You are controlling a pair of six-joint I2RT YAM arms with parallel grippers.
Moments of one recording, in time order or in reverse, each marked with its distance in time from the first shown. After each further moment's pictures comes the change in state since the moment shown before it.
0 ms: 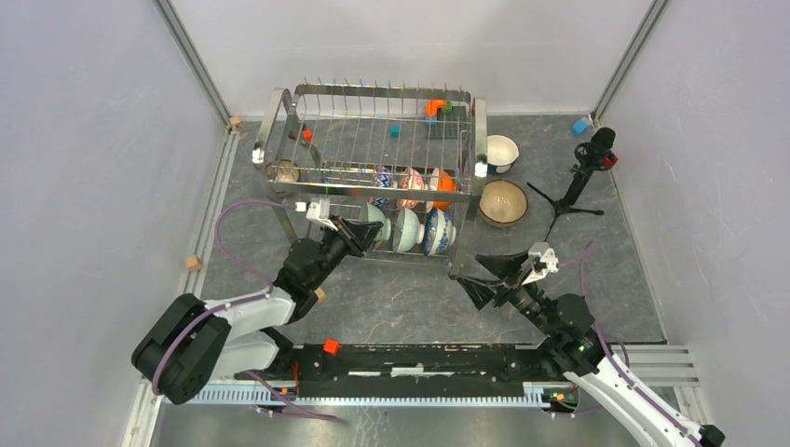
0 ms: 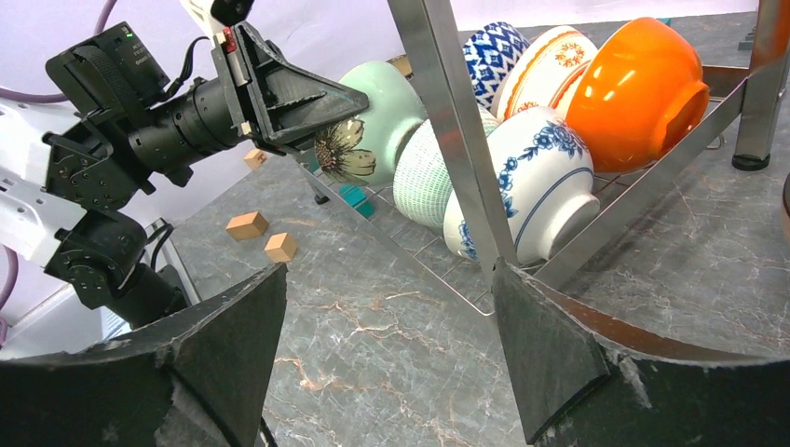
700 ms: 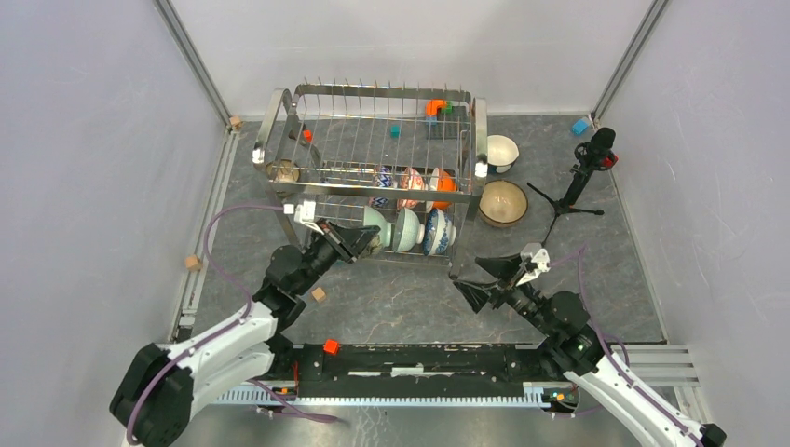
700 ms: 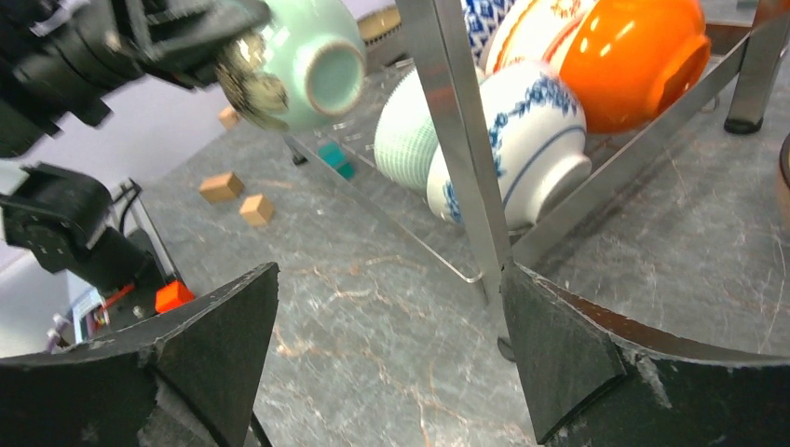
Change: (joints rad) left arm 0.011 -0.284 0.000 -0.219 0.096 -0.136; right arm 0.000 0.016 0.000 -0.039 -0.009 -0.033
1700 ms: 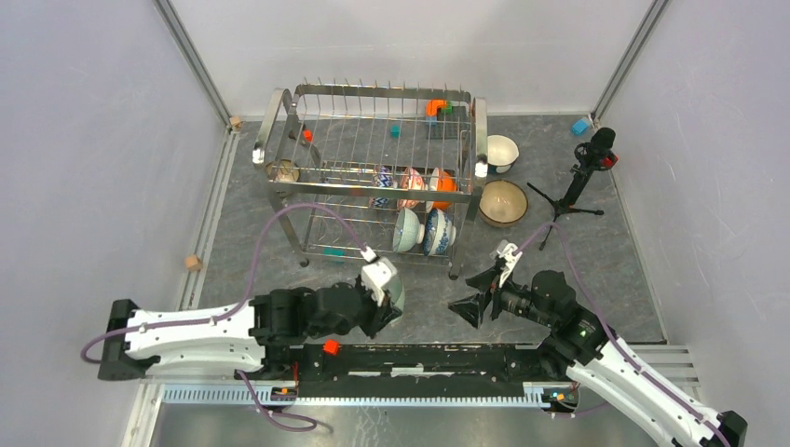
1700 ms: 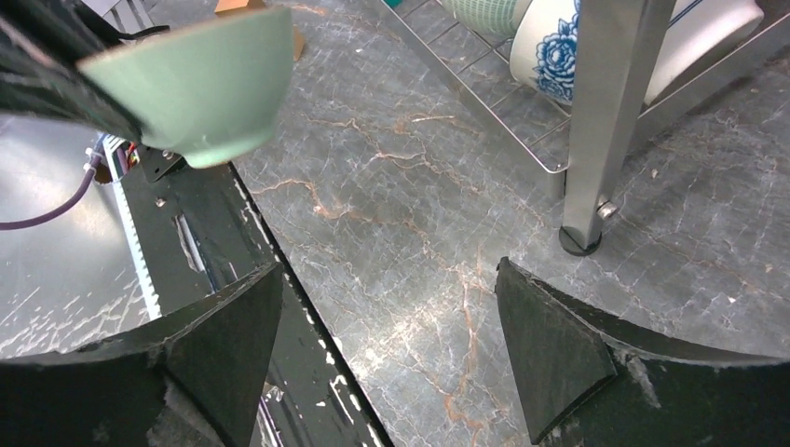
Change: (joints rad) left arm -0.759 -0.136 0.383 -1.080 -0.382 0.363; right arm 0.000 0.281 0.193 -0.293 -0.229 -0.079
